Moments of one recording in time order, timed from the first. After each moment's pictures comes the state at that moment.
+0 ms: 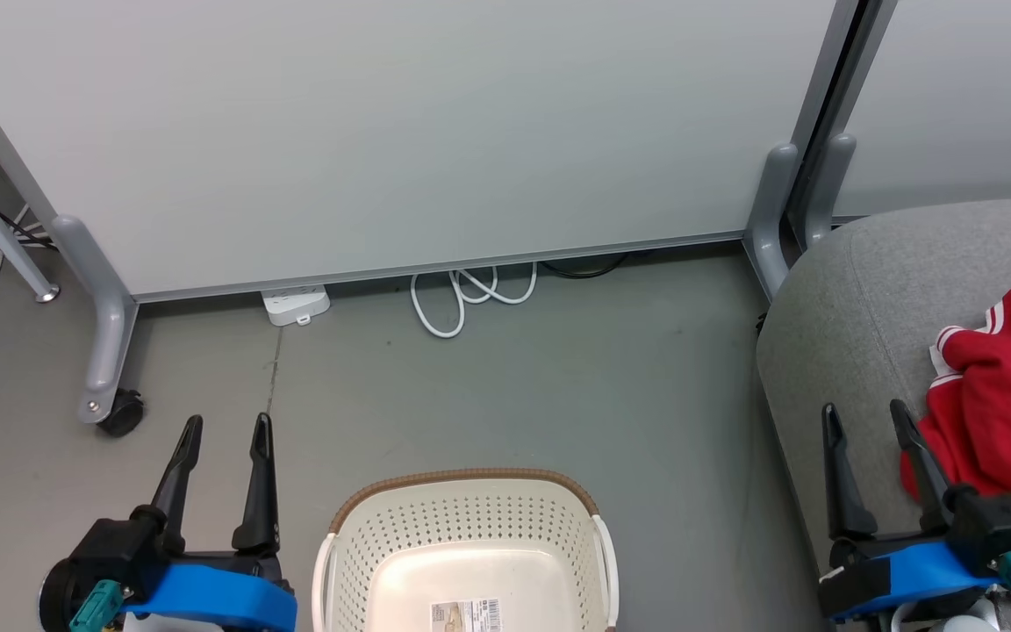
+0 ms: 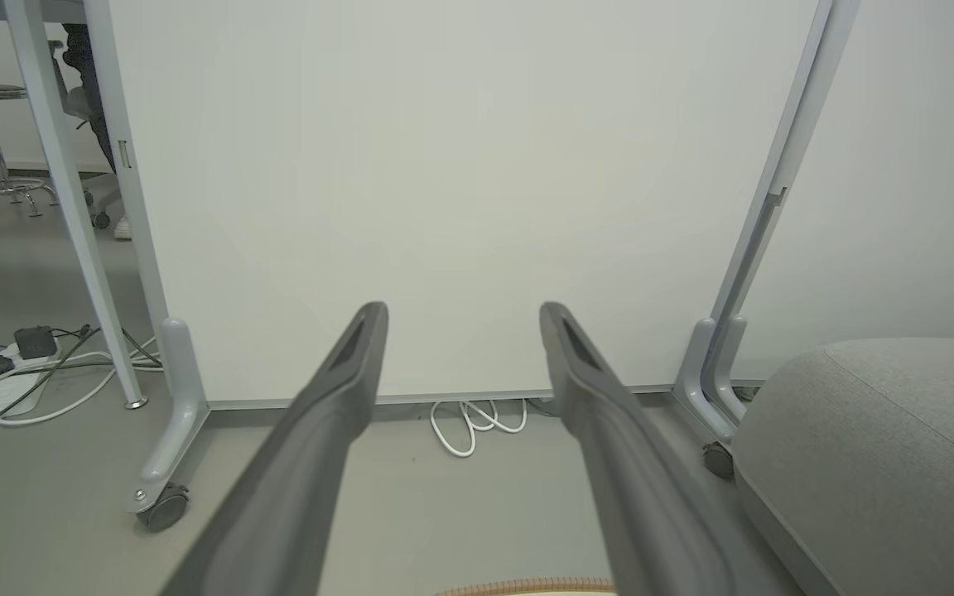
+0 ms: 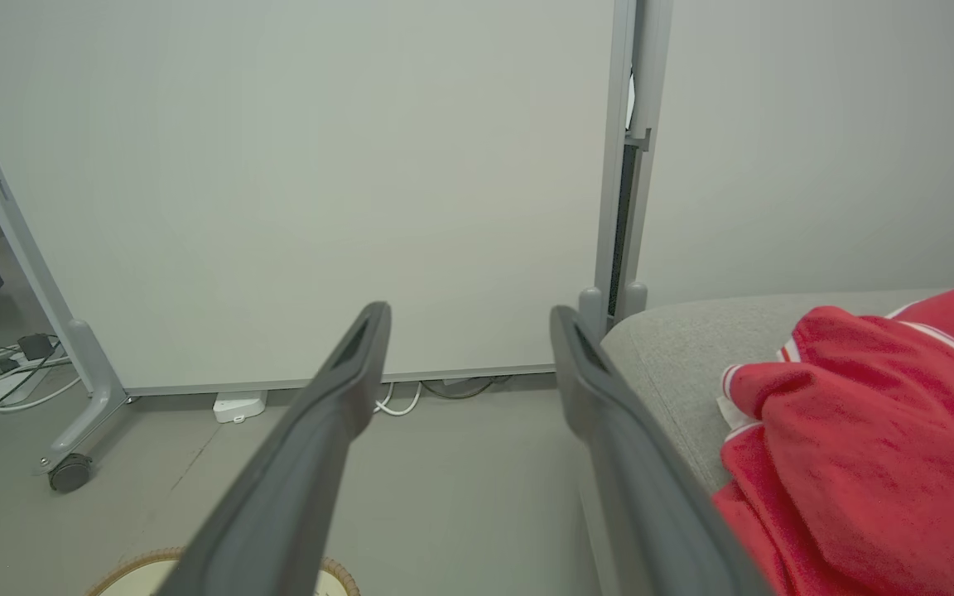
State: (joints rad) left arm -0.13 0.10 -0.09 0.22 -0.25 -0.05 -0.26; right arm -0.09 -0.10 -0.06 0.22 0.07 0.13 -0.26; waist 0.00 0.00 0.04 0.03
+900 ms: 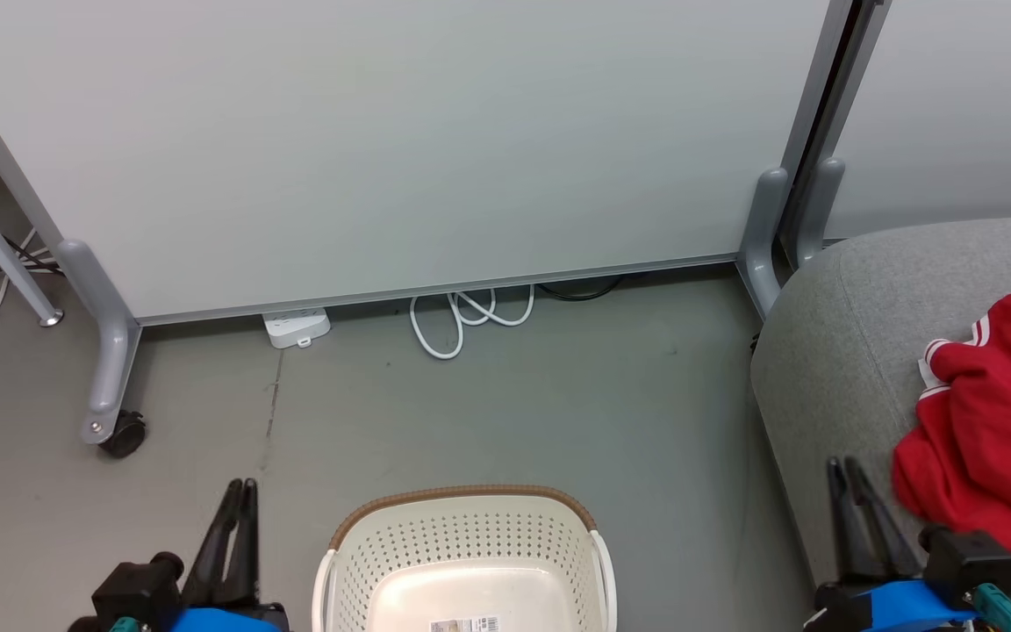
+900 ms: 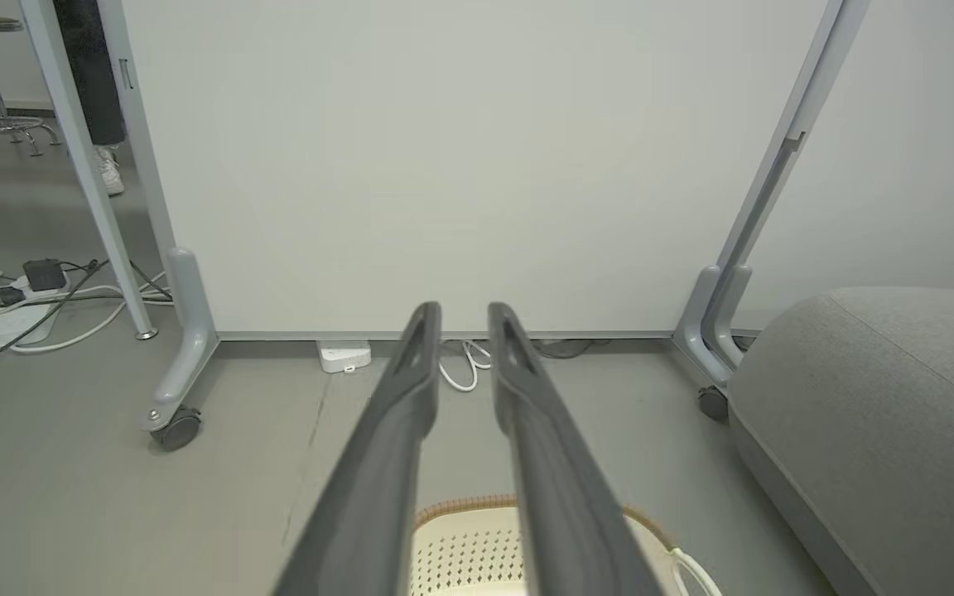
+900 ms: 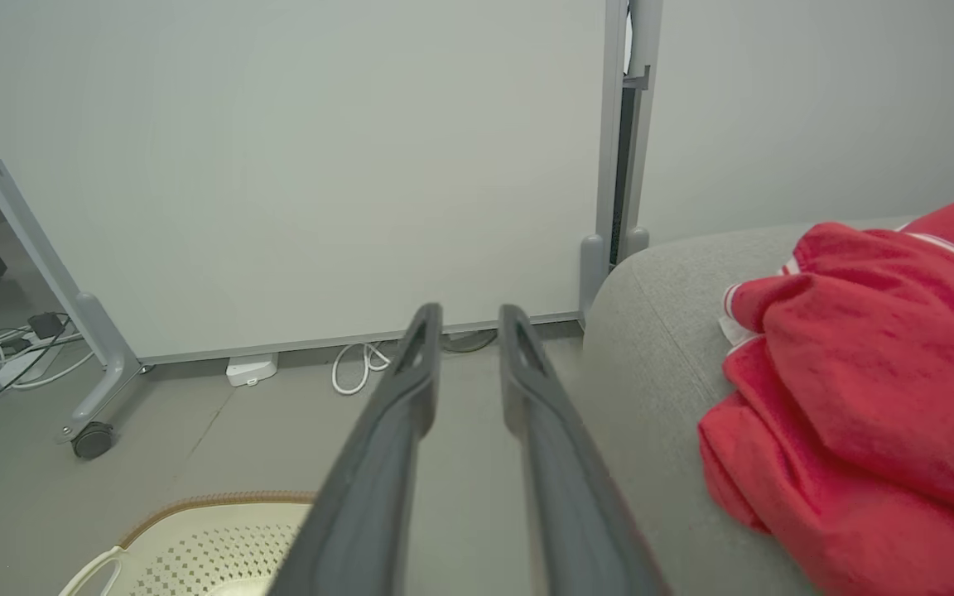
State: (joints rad) left arm -0.07 0.05 -0.01 0.32 -0.18 -0.12 -0.26; right arm -0.03 -0.06 -0.05 0.29 0.08 0.13 -0.26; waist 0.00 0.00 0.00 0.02
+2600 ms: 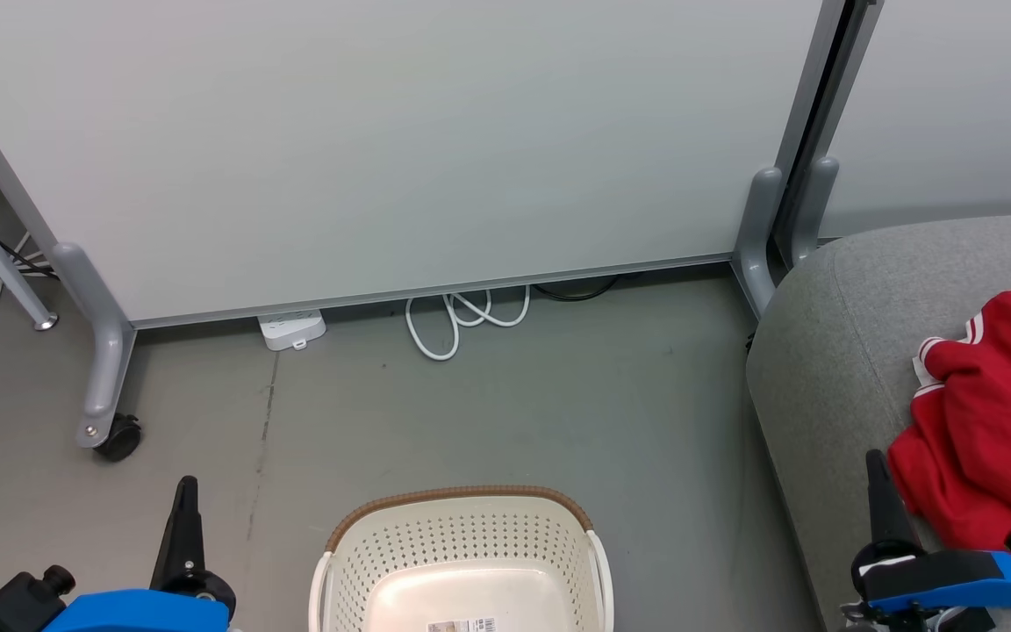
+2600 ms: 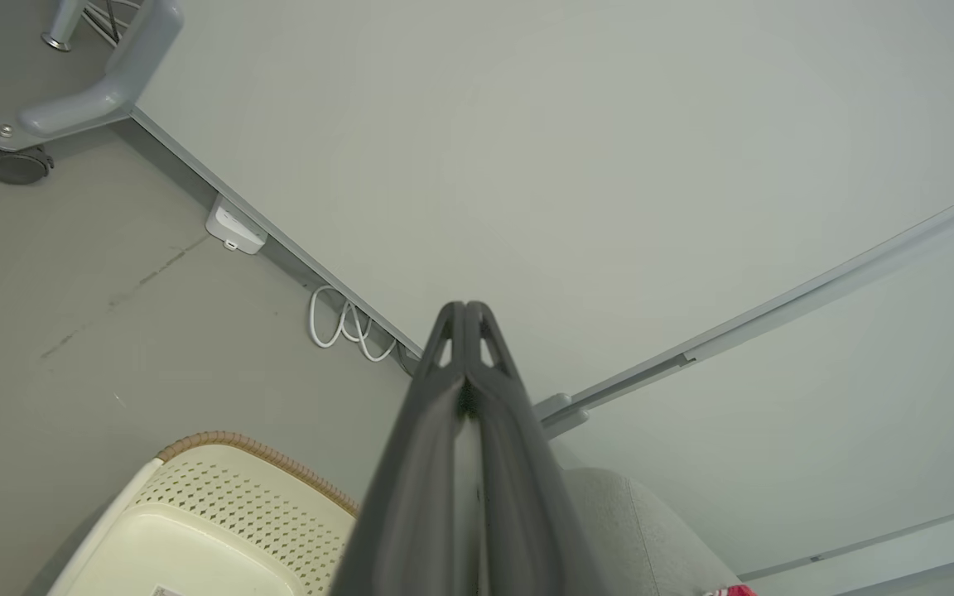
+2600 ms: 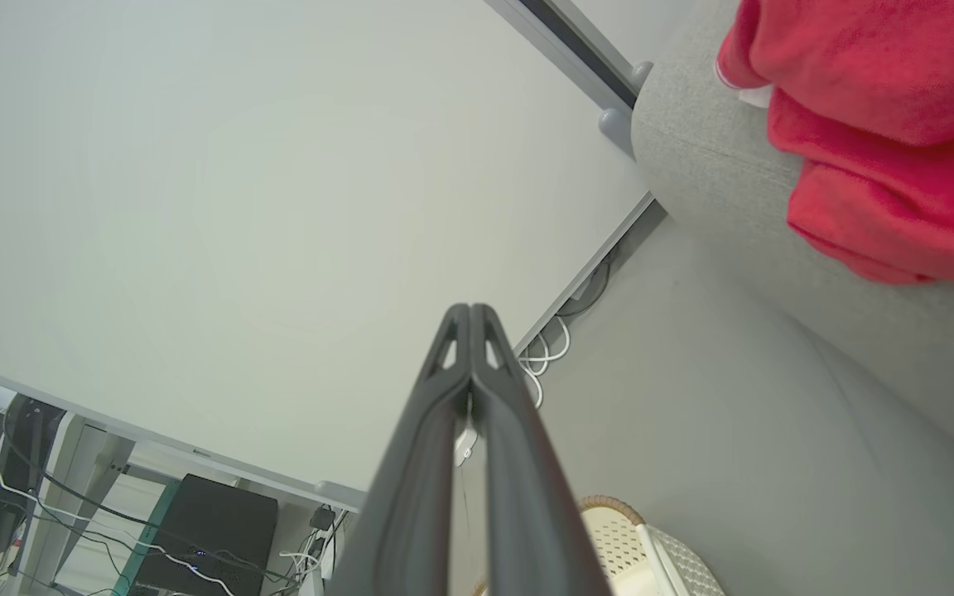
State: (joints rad) left arm -0.08 0.04 0.05 0.29 -0.96 -0.12 -0.05; right arm -0.06 -0.06 -0.08 0.28 0.91 0.13 -0.06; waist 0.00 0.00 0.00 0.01
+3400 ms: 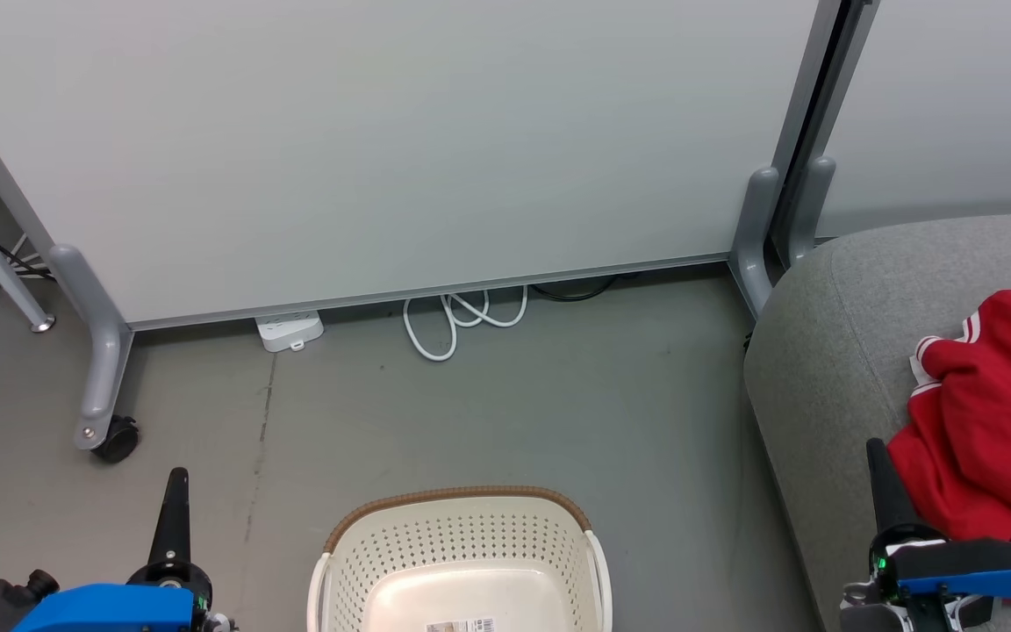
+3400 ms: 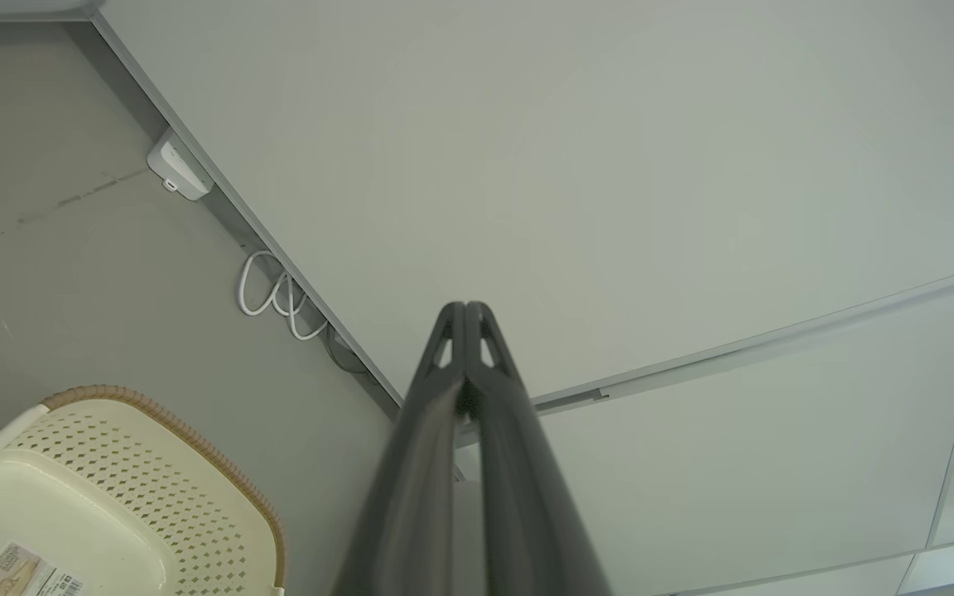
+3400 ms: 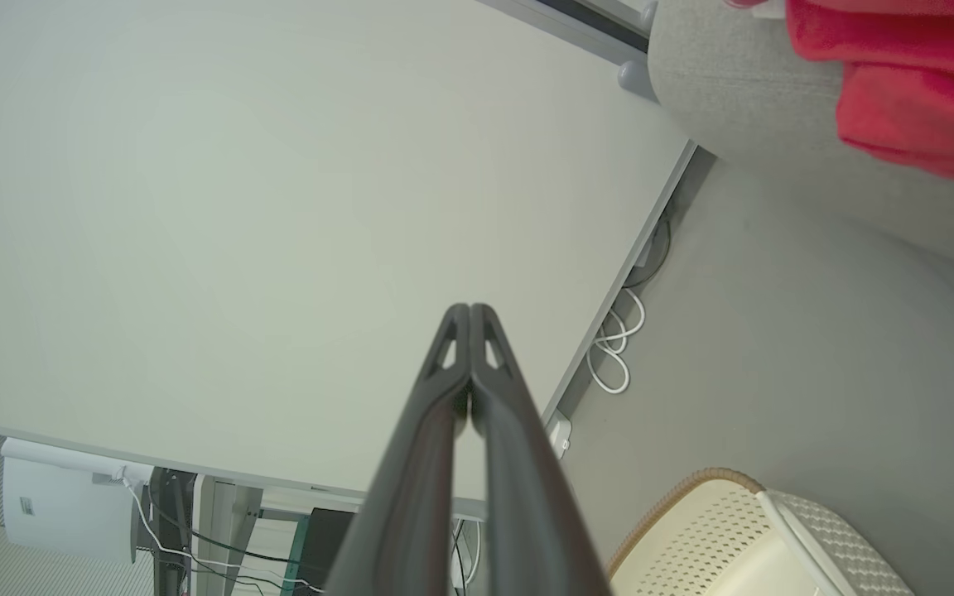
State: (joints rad) left arm -0.09 0.04 0.08 0.28 -1.22 -0.12 0.01; right arm -0.08 -0.05 -0.10 0.27 1.19 0.13 0.01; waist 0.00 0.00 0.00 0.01
